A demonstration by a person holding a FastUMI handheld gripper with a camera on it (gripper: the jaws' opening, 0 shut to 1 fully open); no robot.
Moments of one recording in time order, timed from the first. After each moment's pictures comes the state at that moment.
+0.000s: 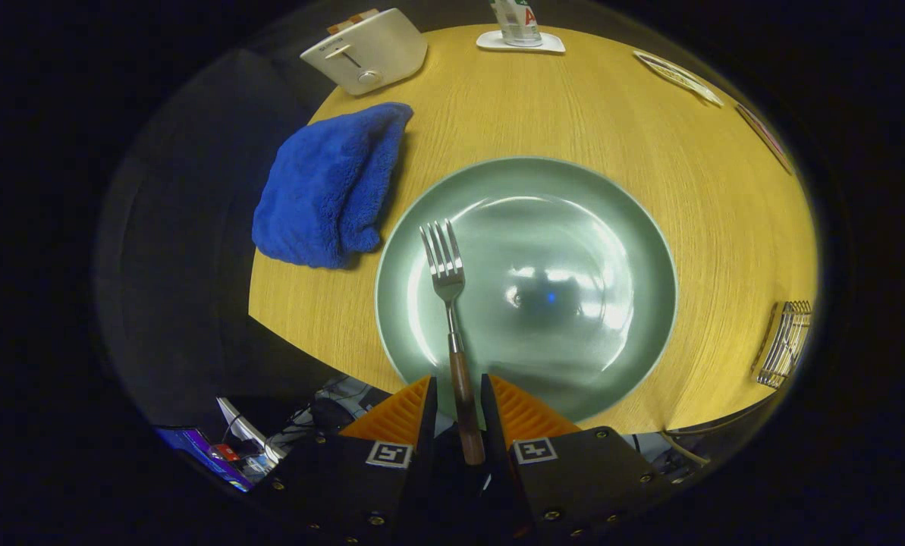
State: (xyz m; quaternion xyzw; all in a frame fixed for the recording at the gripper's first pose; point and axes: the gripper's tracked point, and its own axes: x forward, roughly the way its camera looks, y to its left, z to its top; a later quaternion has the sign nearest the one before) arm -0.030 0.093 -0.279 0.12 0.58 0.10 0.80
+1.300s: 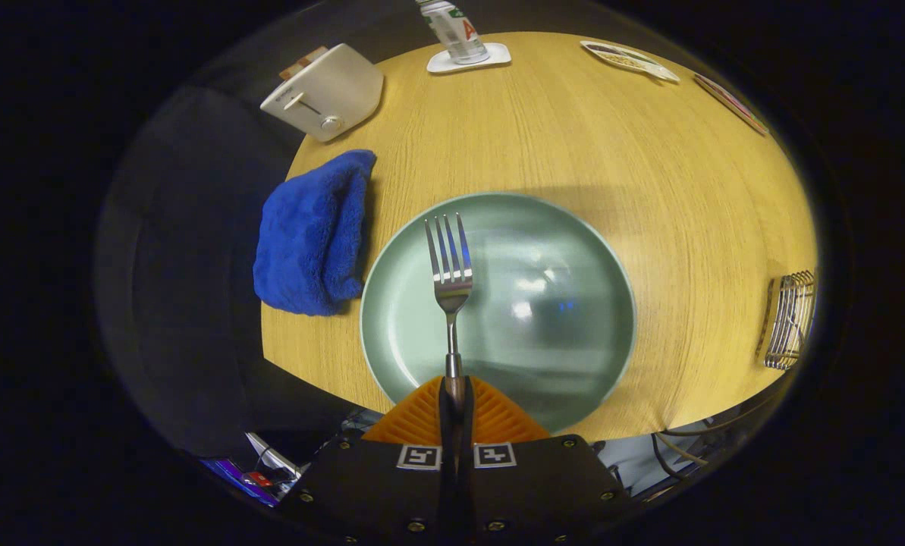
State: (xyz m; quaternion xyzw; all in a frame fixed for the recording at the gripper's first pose) arm -0.016 0.060 -0.254 0.22 0.53 0.06 0.81
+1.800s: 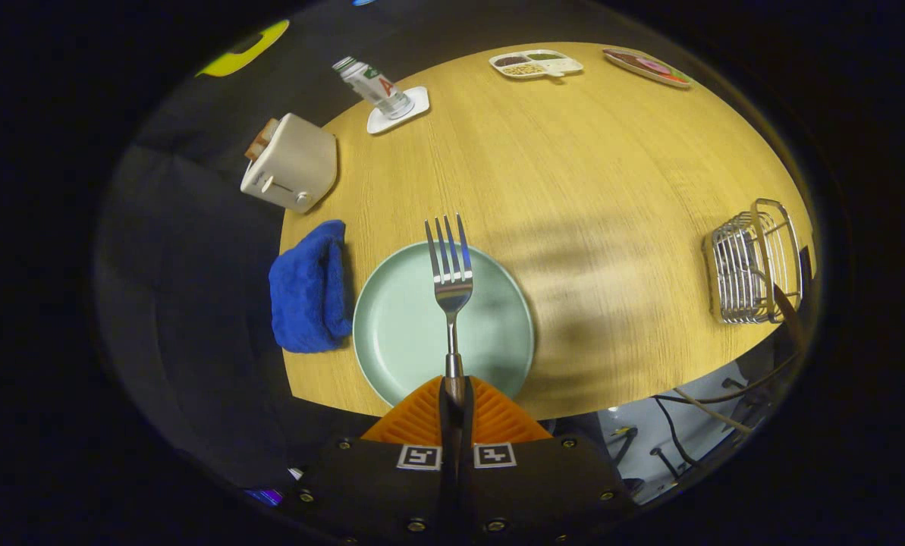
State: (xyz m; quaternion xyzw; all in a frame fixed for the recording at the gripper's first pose) arm -0.043 -0.005 -0.210 0.32 0.48 -0.01 0.82
